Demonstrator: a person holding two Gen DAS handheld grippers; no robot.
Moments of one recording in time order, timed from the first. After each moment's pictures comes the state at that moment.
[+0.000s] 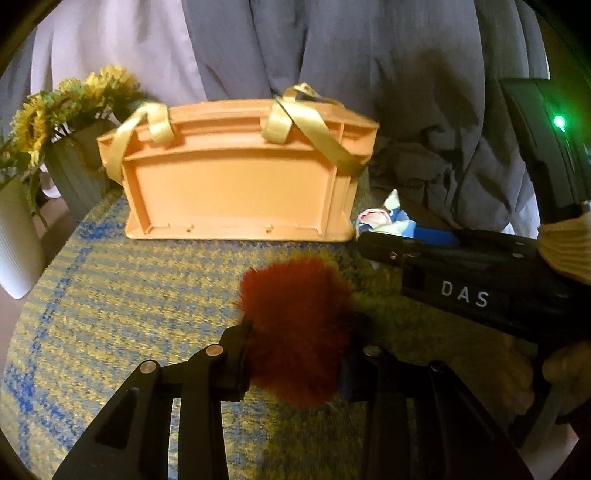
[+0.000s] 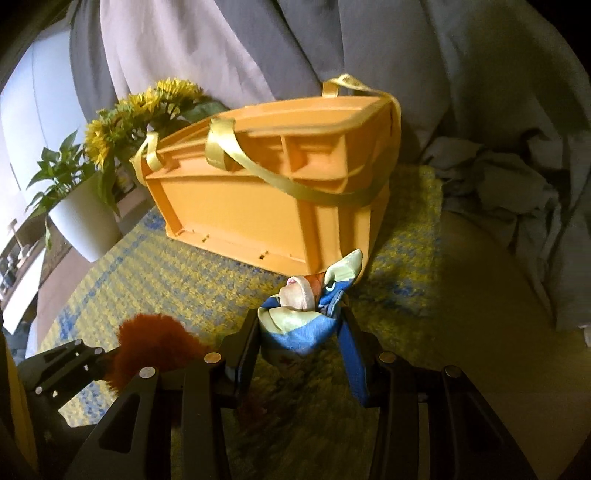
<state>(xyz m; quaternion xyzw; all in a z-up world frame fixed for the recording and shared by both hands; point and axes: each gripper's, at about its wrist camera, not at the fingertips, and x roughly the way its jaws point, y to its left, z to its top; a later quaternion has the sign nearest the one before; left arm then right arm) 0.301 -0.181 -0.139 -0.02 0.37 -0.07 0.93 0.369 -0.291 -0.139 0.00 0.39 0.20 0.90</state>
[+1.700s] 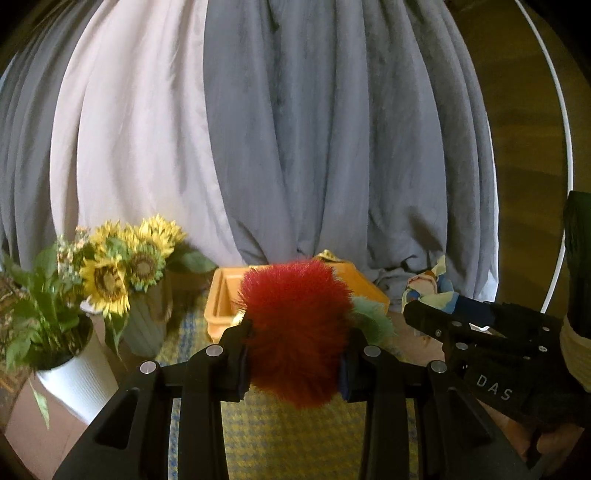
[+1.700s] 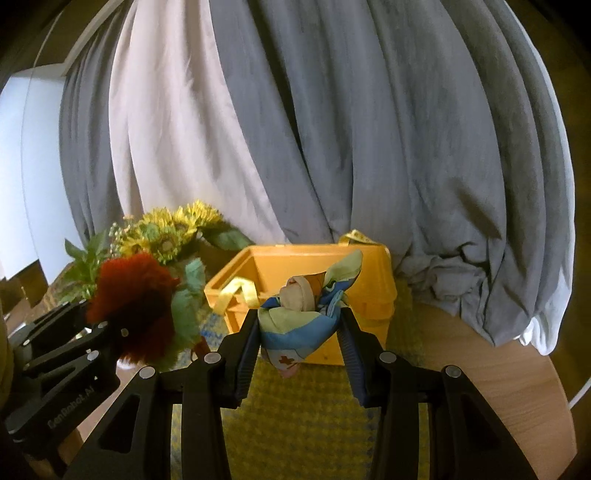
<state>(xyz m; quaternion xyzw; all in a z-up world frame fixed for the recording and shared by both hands) 0.252 -0.040 0.018 0.00 0.16 -0.14 0.98 0.265 -0.179 0.005 0.03 0.22 0.06 0.97</state>
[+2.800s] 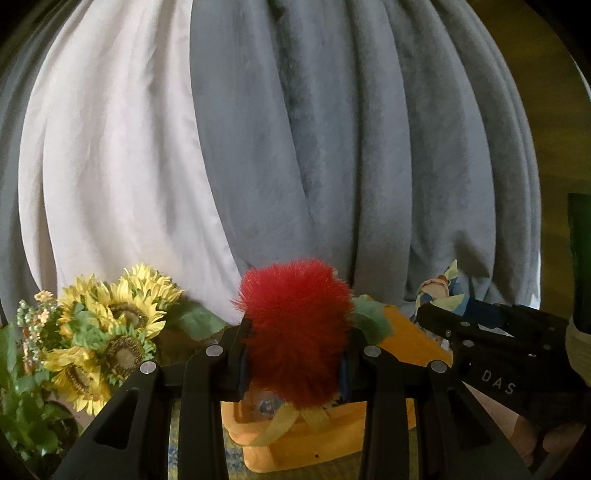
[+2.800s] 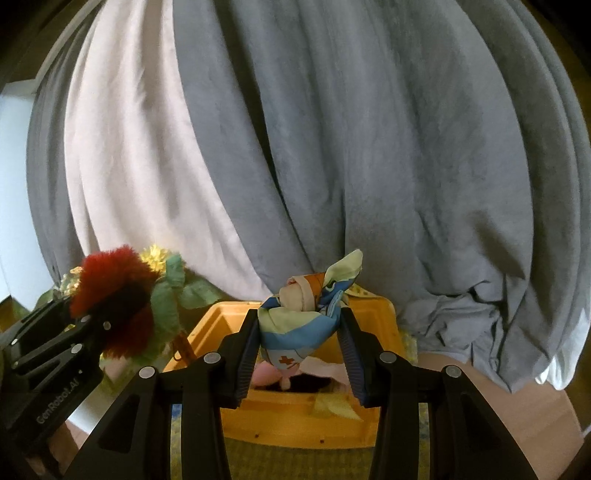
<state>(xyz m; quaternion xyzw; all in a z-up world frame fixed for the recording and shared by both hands) 0.388 -0.036 0.036 0.03 0.13 -0.13 0.98 0.390 -0.175 0.015 0.05 0.20 0.02 0.98</state>
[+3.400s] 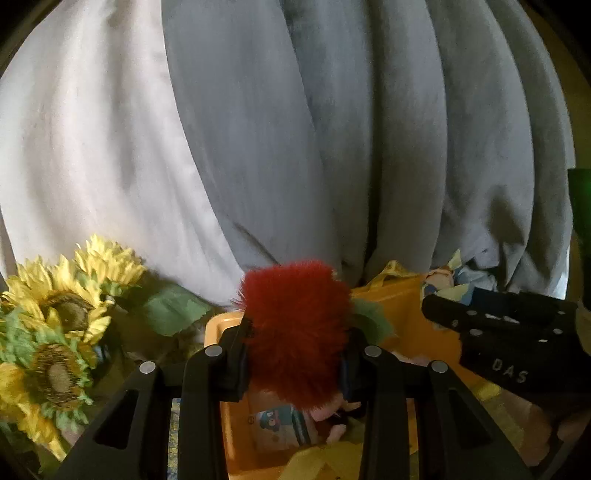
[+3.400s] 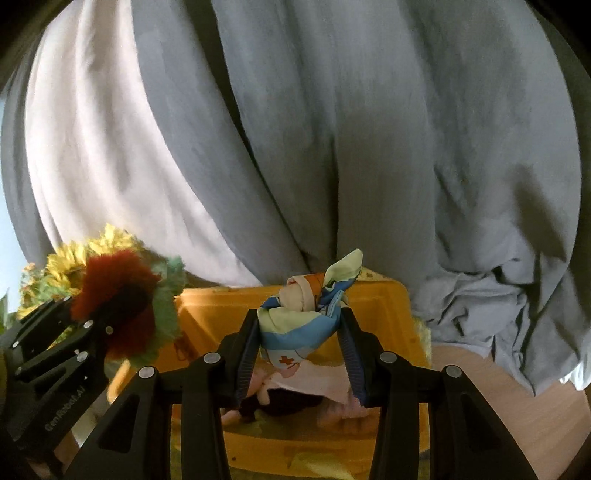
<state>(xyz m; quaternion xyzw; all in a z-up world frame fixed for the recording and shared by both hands) 0.483 -0.054 -0.011 0.06 0.21 -0.14 0.97 0.479 -0.190 -0.027 0.07 0.28 0.01 0.96</state>
